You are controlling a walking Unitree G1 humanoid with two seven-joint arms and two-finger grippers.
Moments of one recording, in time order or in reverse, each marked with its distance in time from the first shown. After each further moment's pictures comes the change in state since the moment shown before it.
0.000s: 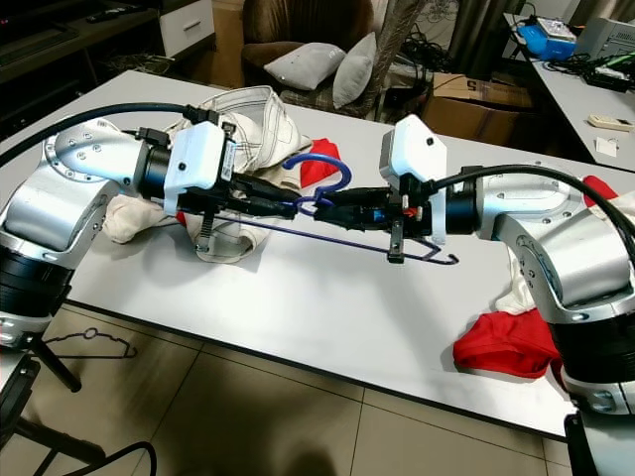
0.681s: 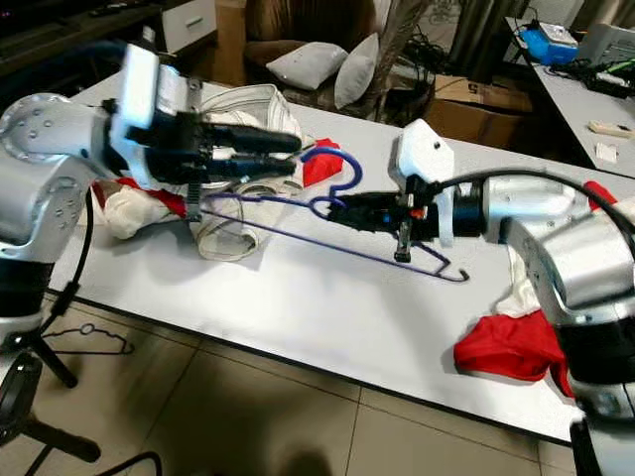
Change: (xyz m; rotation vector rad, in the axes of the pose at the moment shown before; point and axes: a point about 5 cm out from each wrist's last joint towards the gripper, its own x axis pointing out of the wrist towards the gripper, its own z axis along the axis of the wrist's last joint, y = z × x) left arm -0.027 0.005 0.029 -0.089 -0.279 0.168; right arm -0.009 -0.002 -0.020 0.093 0.051 -0.091
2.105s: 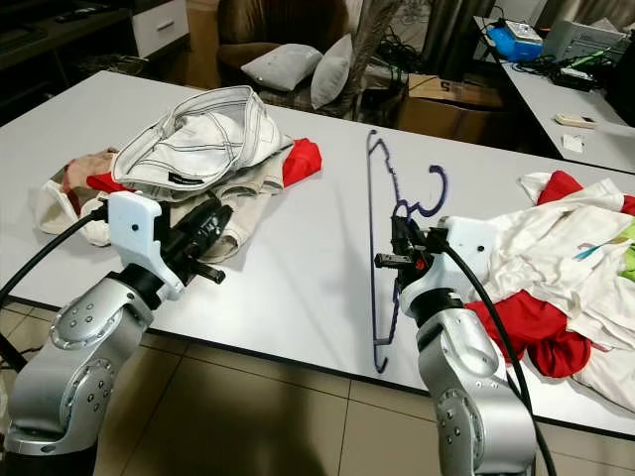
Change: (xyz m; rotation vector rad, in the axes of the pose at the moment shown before) left arm -0.012 -0.099 -0.090 -0.514 0.182 1.017; right arm 0.021 0.068 -0.062 0.618 -0.278 -1.109
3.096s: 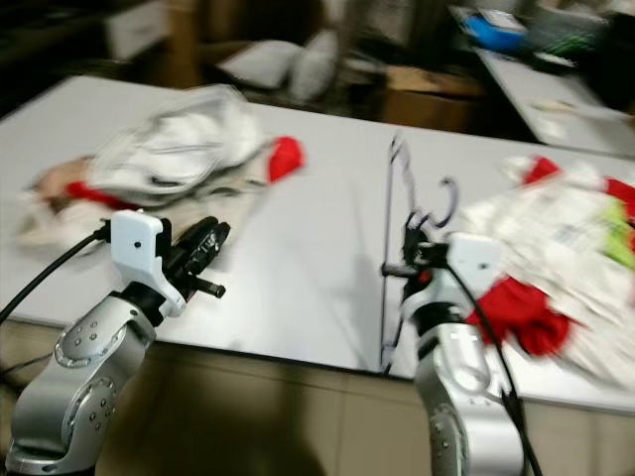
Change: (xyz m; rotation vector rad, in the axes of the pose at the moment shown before) left arm -0.008 -0.006 -0.016 -0.051 0.040 0.055; right arm -0.007 -0.007 -0.008 -0.034 -0.082 -0.058
